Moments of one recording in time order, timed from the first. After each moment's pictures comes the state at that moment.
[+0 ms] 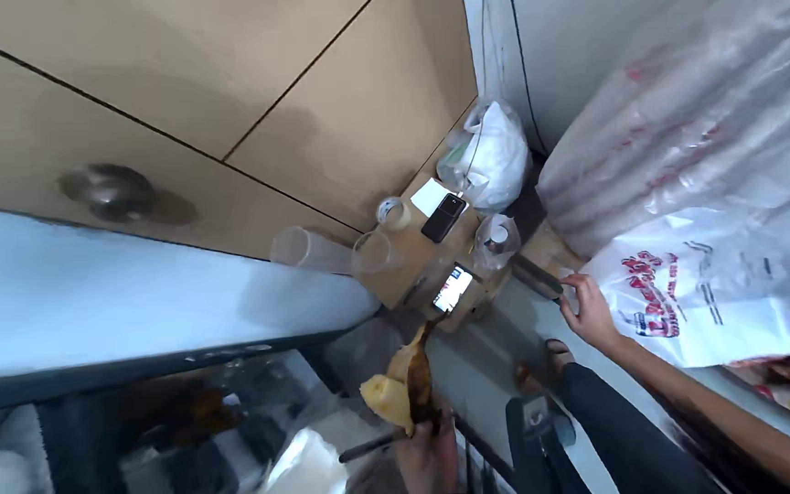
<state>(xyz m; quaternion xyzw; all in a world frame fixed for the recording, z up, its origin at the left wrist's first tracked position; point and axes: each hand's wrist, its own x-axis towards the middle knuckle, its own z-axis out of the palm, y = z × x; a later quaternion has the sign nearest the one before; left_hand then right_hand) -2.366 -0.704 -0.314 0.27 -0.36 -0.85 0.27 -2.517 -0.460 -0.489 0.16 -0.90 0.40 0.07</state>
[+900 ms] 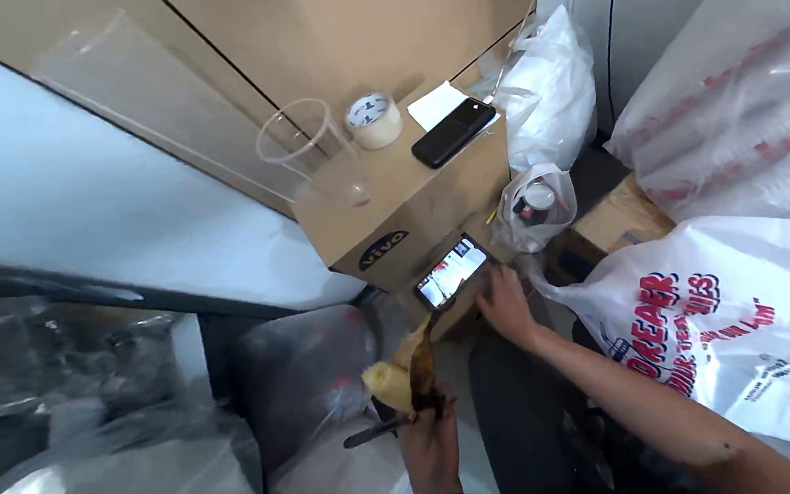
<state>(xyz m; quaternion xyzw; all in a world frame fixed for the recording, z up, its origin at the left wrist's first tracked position) -2.355 -0.722 -0.650 0.18 -0.35 -0.86 0.33 -2.541 -0.644 -0.688 0.18 -0.86 0.43 -0.19</state>
